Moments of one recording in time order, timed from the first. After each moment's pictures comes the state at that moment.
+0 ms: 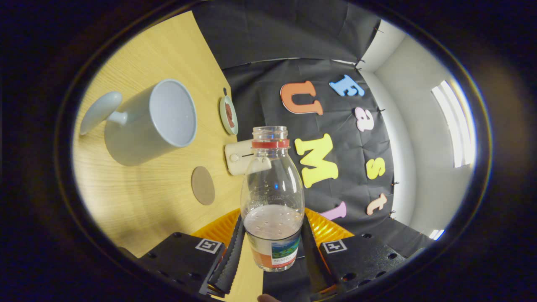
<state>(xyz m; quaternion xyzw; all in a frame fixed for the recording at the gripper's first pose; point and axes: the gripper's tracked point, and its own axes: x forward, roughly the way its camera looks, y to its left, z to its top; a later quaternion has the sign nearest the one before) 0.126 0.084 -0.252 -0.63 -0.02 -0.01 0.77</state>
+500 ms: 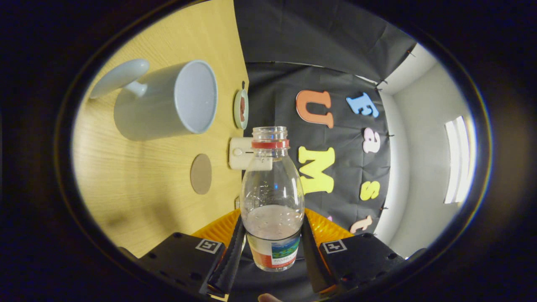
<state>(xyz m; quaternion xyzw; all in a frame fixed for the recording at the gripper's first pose) 0.124 0.091 -0.250 -0.71 -0.02 -0.01 0.70</state>
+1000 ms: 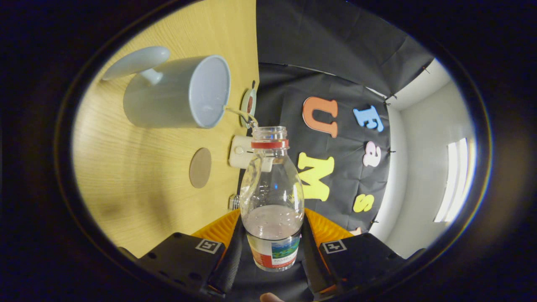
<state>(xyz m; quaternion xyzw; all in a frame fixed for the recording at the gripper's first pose) 0.123 0.096 -0.250 -0.75 -0.02 0.00 0.66</state>
